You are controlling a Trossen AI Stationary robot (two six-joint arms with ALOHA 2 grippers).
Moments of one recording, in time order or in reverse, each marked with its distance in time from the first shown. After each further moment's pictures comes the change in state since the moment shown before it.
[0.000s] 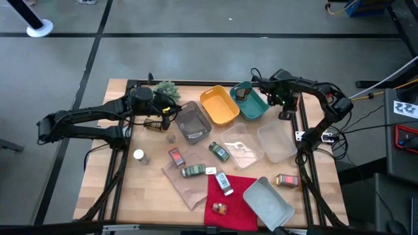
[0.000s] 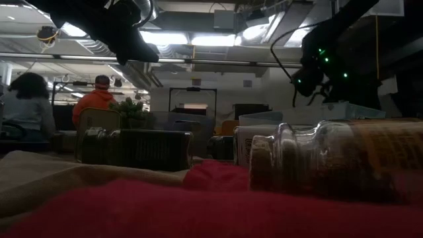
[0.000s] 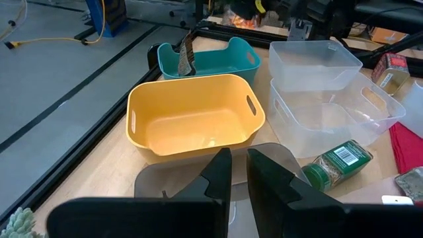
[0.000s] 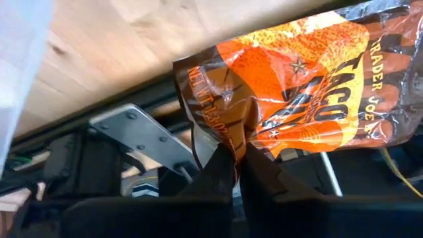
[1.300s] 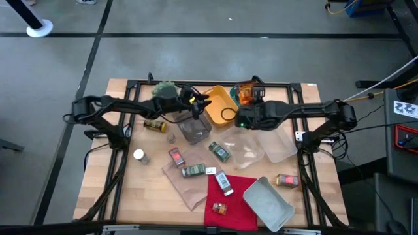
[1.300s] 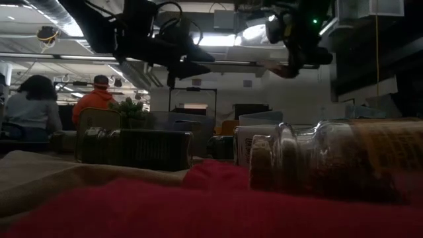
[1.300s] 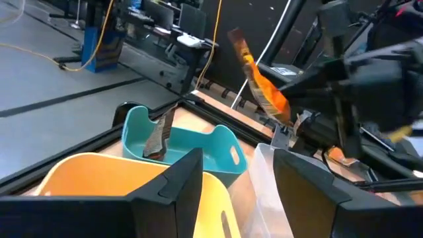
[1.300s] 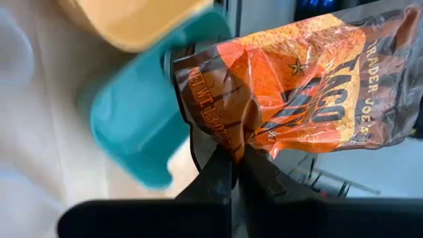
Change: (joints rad) left arm -0.009 0.606 0.069 0.869 0.004 -0.363; right arm 0.782 -0.093 0.229 0.345 0.452 0.103
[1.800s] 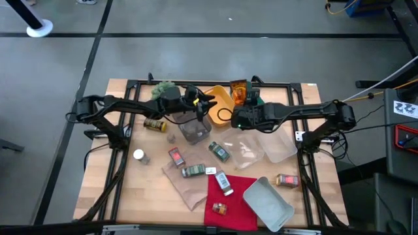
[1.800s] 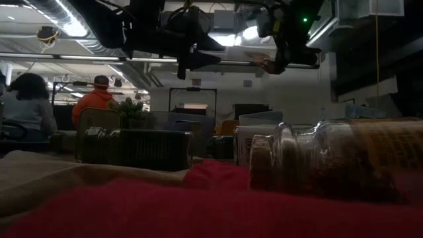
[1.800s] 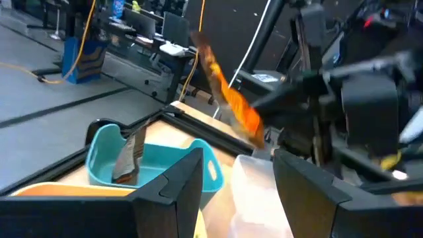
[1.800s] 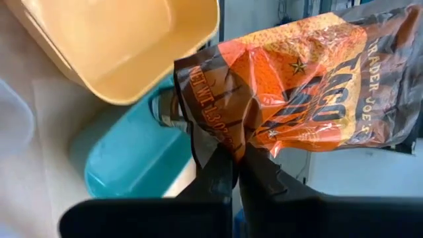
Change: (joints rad) left arm -0.047 0.035 0.083 0.001 -0.004 0.013; right arm 0.017 0.013 -0.002 0.168 0.042 -0.079
